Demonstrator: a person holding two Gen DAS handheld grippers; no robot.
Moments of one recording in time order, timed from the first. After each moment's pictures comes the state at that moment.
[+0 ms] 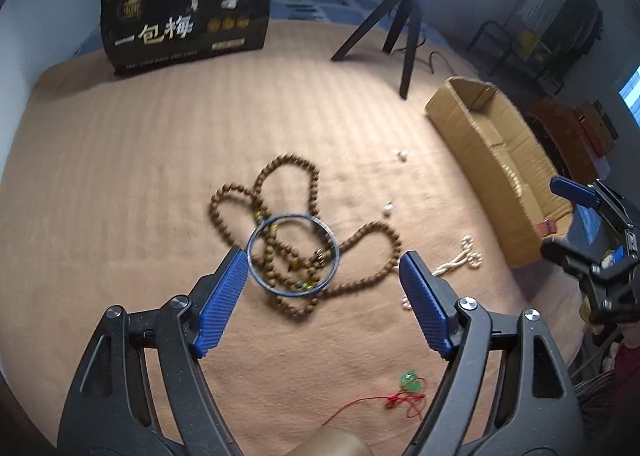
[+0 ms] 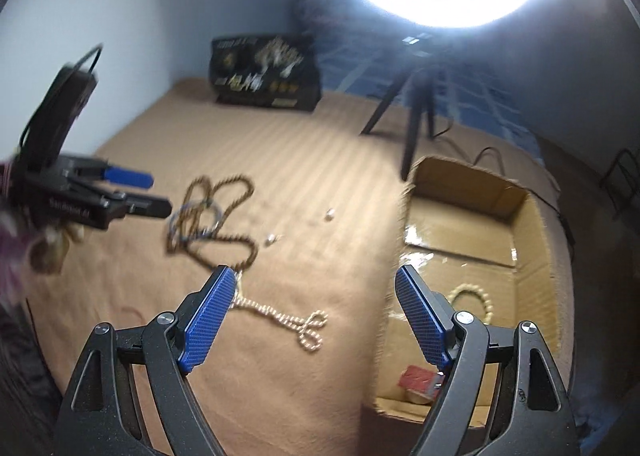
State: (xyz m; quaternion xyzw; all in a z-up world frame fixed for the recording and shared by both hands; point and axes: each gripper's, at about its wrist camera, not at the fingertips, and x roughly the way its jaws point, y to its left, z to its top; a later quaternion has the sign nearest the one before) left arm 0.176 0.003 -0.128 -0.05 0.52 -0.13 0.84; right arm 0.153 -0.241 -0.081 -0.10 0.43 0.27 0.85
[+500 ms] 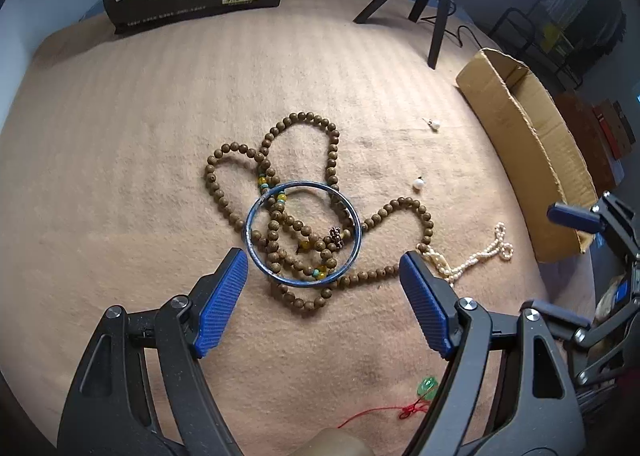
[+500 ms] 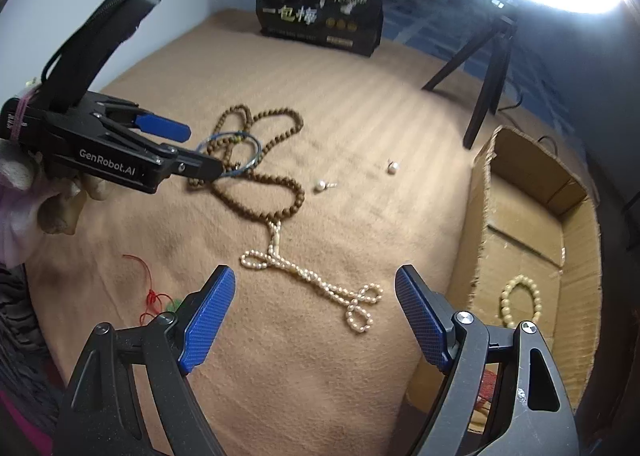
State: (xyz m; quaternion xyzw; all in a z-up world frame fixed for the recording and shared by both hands) left arm 0.185 -0.002 -0.165 -0.06 0.56 -0.10 0.82; right arm 0.151 -0.205 -0.116 -0.16 0.49 0.31 0.80
